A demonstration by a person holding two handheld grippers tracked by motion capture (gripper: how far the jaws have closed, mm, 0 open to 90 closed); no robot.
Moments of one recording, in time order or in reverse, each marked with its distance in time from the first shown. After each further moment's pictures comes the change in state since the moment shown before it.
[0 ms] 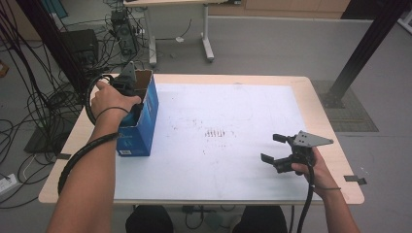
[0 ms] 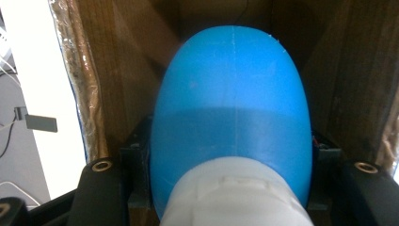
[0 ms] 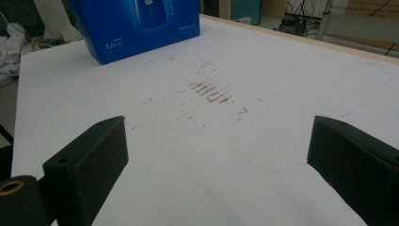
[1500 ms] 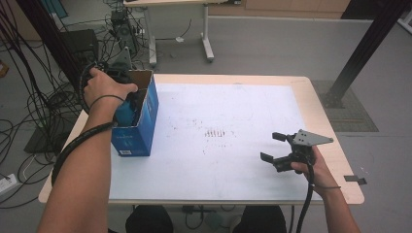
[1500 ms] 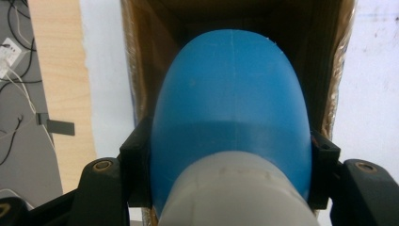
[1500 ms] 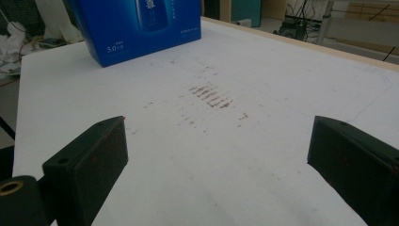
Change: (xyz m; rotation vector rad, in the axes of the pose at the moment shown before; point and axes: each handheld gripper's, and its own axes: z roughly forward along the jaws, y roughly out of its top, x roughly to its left) left arm 0.007 -0.003 -0.033 -0.049 -0.014 -0.015; right arm 0.001 0.005 0.001 -0.003 0.002 -0.009
